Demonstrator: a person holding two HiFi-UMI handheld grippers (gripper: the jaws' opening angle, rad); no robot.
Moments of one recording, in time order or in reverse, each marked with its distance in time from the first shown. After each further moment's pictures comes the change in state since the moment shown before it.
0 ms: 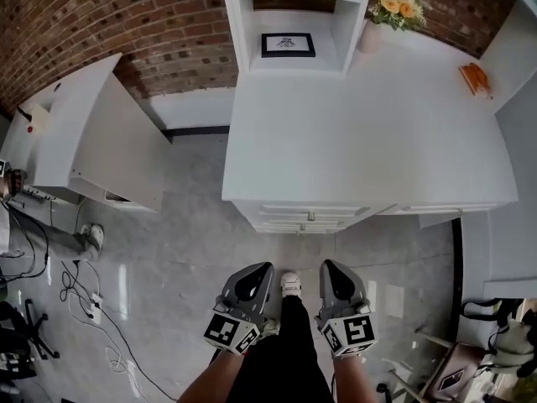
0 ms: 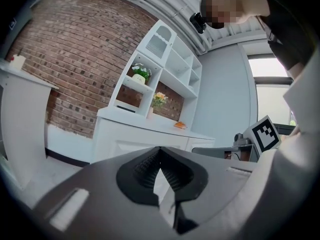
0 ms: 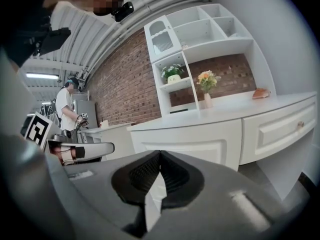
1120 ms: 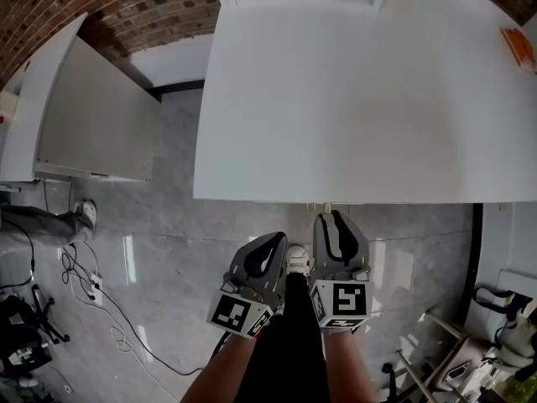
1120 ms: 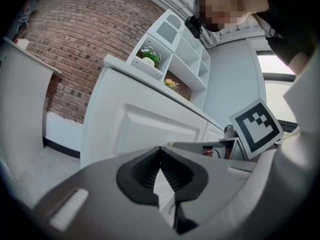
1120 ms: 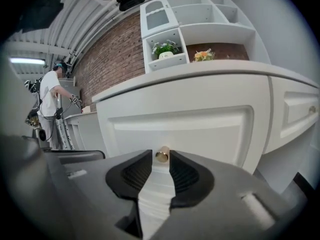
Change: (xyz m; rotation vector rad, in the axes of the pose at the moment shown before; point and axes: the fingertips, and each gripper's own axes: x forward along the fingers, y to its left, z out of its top) left arm 0.079 0.058 -0.072 -0.040 0.046 0.033; right arm 0.123 -0.040 -0.066 -0.011 0.097 -0.140
